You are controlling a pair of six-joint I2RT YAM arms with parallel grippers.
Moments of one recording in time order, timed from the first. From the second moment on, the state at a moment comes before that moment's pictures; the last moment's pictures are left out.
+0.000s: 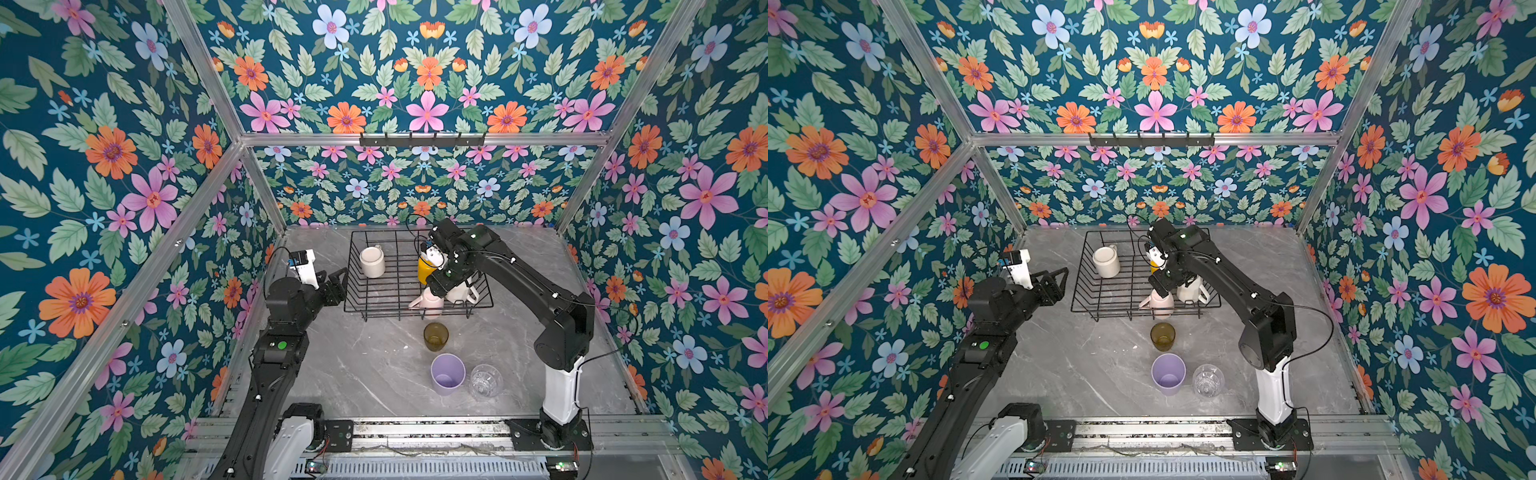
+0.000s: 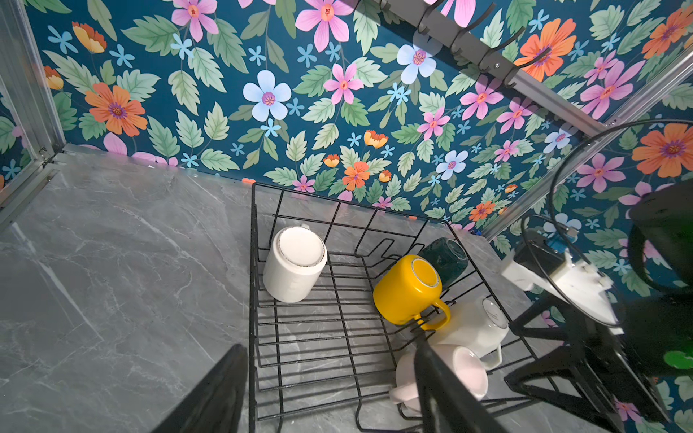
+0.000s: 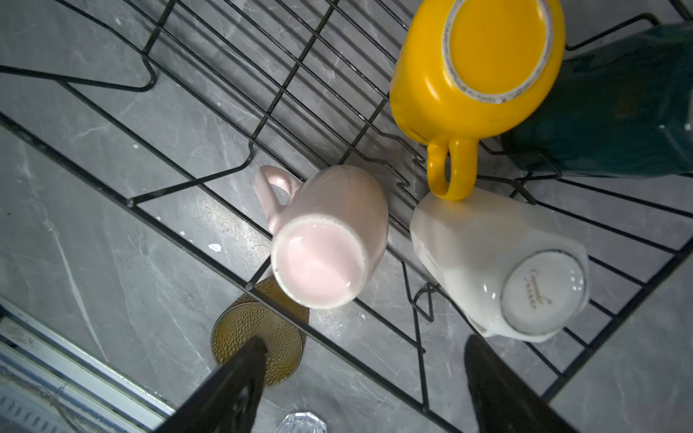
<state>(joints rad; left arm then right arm) -0.11 0.81 0.73 -0.14 0.24 -0.36 0.64 1.93 1.95 -1.28 0.00 -0.02</state>
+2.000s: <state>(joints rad) -1.06 1.37 0.88 -0.35 -0.25 -0.74 0.34 1.11 1.08 -0.78 -0.24 0.30</state>
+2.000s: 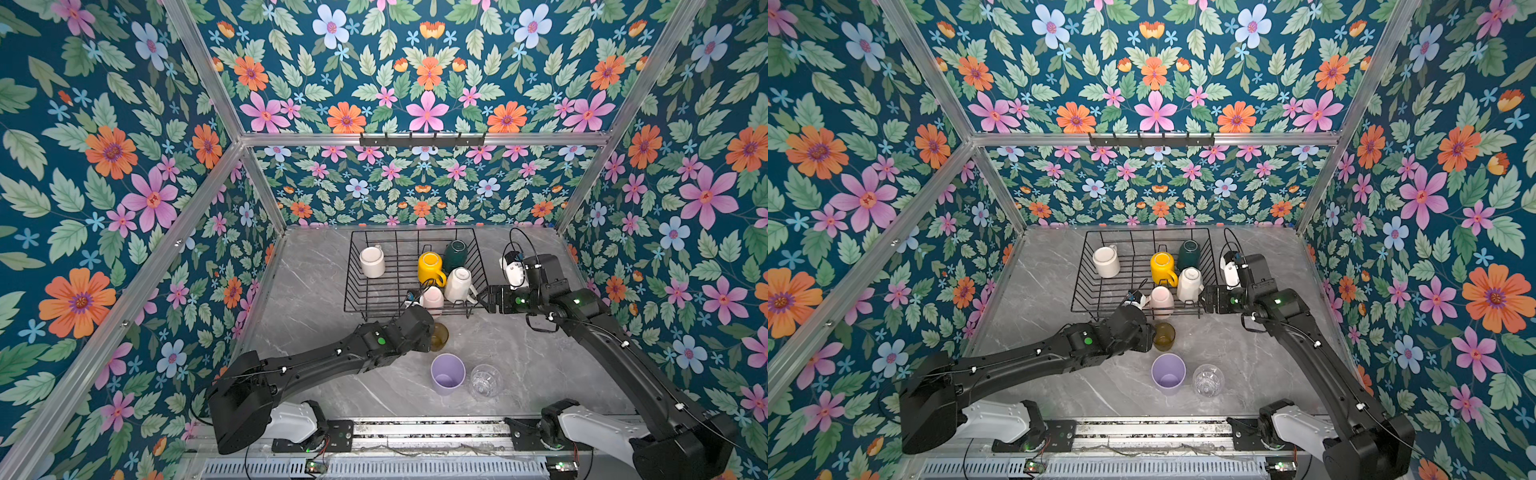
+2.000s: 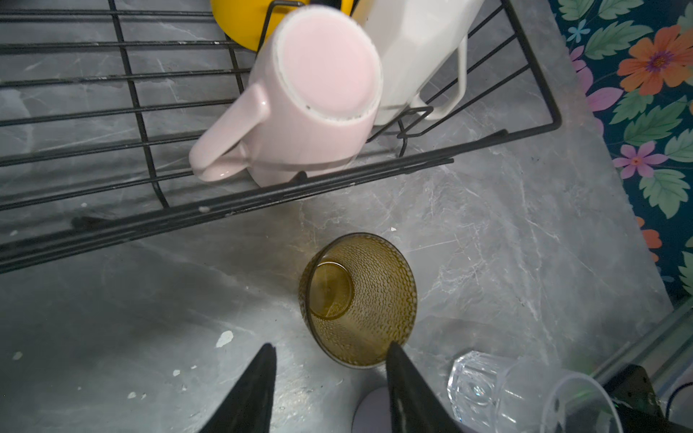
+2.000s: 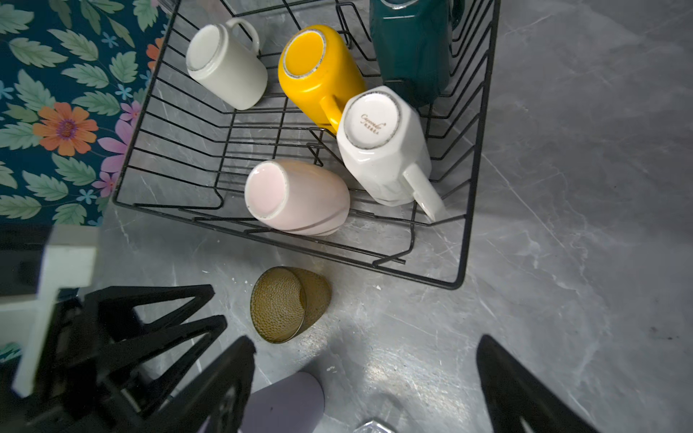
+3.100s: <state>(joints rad) -1.03 1.64 0.96 -0.34 -0.27 -0.75 0.33 1.07 1.03 -0.74 -0.29 0.29</state>
